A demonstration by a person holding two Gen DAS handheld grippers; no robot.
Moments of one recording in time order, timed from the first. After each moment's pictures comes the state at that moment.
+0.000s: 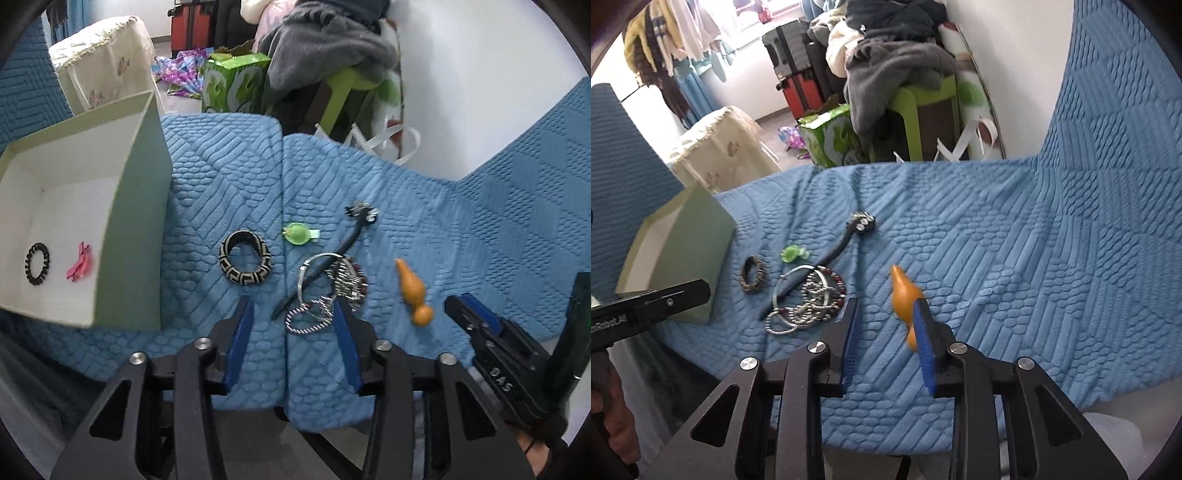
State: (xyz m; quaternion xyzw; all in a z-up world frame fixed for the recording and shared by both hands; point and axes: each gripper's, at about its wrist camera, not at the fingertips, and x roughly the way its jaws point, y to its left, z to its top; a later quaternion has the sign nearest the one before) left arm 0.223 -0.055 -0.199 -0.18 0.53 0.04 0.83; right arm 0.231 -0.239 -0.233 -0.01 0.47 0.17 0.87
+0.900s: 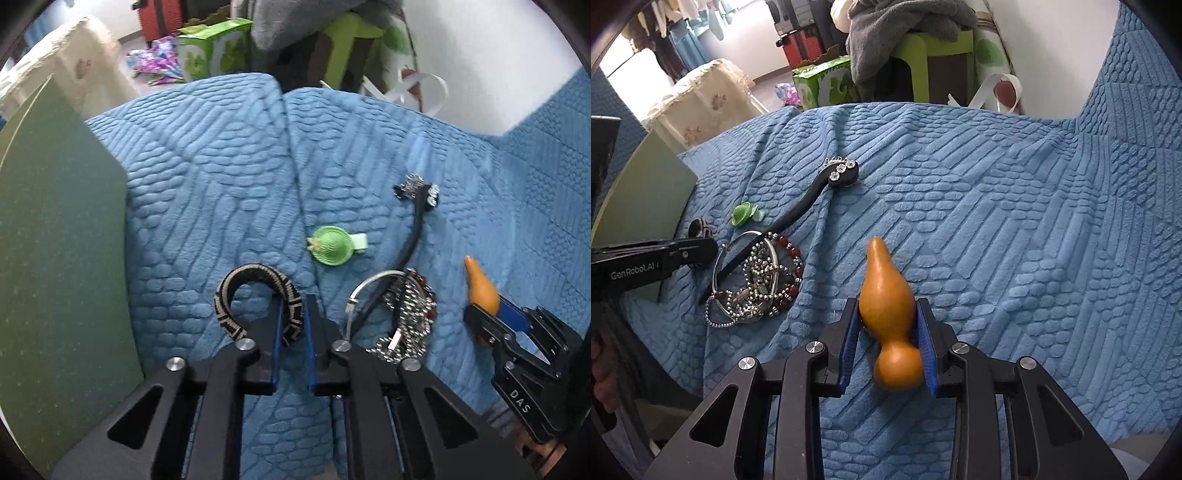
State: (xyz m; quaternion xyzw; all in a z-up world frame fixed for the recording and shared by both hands) left arm 0.280 -0.048 -0.264 -0.10 0.60 0.02 0.80; right arm 0.264 -0.221 -0.294 -0.06 0.52 0.18 0.83
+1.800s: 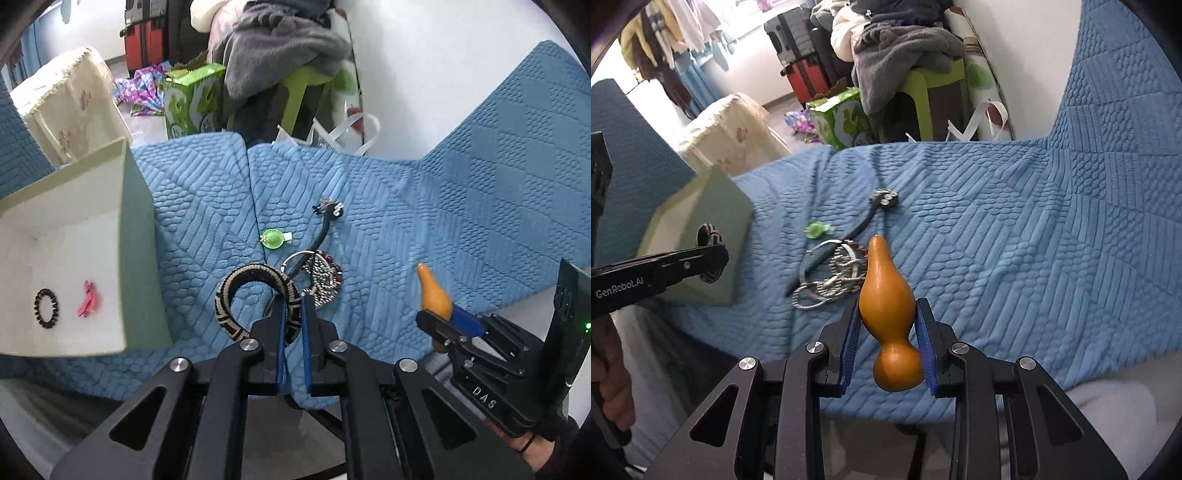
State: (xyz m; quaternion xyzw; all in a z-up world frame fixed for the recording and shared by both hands) left arm 0.211 -0.052 -0.157 -0.13 0.53 -0.04 0.84; right arm 0.193 -0.215 -0.207 -0.01 0.49 0.18 0.85
